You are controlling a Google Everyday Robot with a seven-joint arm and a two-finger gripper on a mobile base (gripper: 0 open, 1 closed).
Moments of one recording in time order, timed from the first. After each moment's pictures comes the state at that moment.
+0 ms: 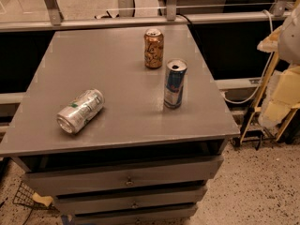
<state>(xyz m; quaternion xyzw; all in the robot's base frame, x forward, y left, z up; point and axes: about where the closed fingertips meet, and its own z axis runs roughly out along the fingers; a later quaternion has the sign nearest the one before) 0.438 -0.217 0.976 -0.60 0.78 -0.03 0.16</state>
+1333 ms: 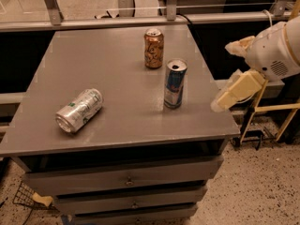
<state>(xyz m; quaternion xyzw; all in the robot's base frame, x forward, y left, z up) 0.505 -0.164 0.942 -0.55 0.75 0.11 0.35</state>
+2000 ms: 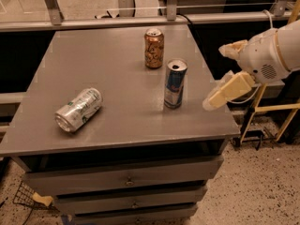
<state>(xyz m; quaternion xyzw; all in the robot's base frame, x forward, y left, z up) 0.517 -0.151 0.933 -0.54 0.74 0.14 0.38</state>
